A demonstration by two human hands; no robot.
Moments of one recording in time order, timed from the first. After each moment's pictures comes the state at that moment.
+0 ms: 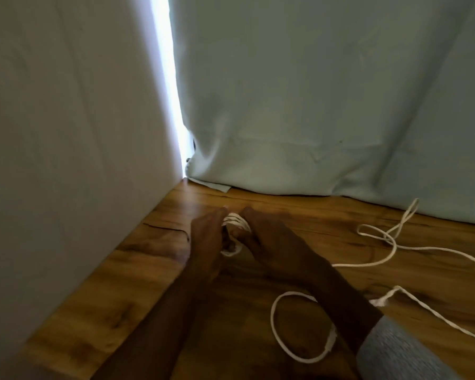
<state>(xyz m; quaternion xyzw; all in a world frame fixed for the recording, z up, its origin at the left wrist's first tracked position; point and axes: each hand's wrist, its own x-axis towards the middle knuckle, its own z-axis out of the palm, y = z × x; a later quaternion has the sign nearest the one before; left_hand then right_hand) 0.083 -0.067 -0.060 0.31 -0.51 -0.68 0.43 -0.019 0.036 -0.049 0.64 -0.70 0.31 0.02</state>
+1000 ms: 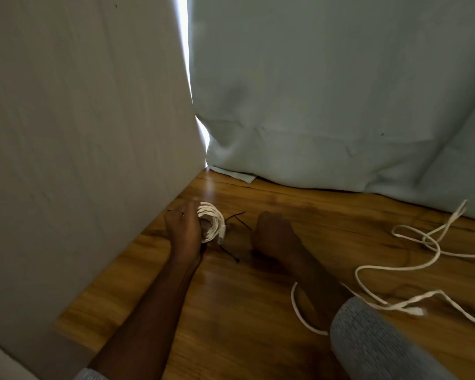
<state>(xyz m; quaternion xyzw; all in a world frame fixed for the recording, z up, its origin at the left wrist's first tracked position) 0.123 -0.134 -0.084 0.37 -0.43 -0.59 0.57 -0.008 -0.039 -0.077 0.44 -0.88 0.18 -0.07</state>
